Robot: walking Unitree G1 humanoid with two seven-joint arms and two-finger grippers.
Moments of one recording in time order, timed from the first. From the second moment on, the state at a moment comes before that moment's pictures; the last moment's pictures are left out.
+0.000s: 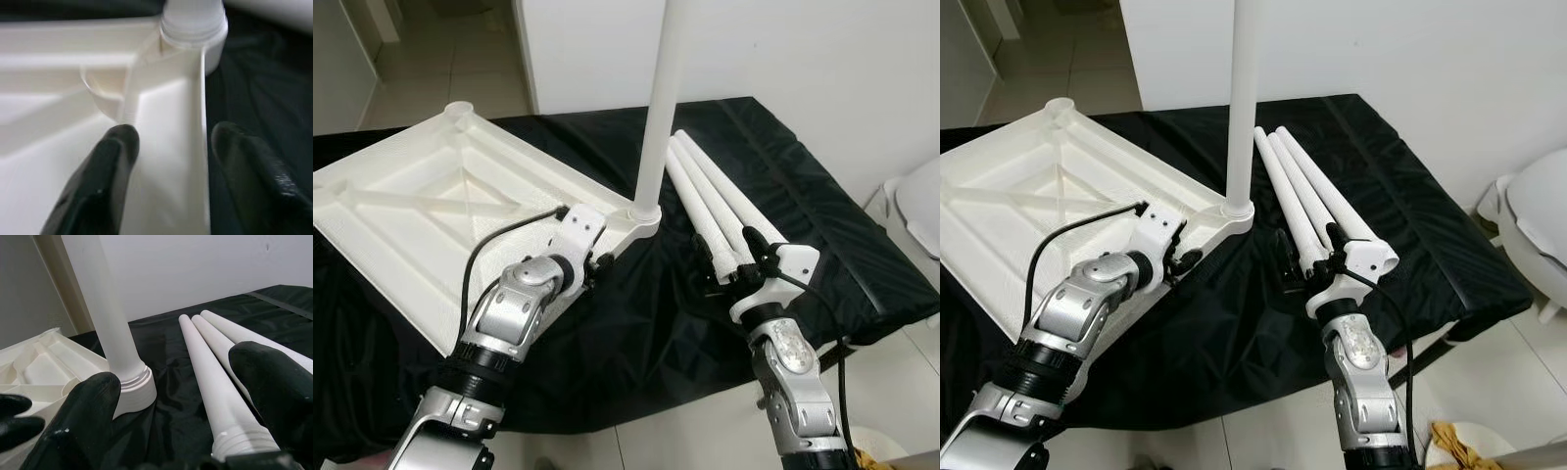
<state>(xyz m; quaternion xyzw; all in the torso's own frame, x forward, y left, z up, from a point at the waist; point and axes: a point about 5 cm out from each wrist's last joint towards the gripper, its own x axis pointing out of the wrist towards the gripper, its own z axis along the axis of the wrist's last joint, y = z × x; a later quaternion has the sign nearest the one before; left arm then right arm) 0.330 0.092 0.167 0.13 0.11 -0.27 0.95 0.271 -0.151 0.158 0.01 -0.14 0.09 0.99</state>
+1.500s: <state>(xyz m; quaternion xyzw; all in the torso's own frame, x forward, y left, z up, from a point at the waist) 0.310 0.179 0.184 0.17 0.16 -0.24 0.94 0.276 -0.147 0.158 0.00 -0.13 0.10 0.99</state>
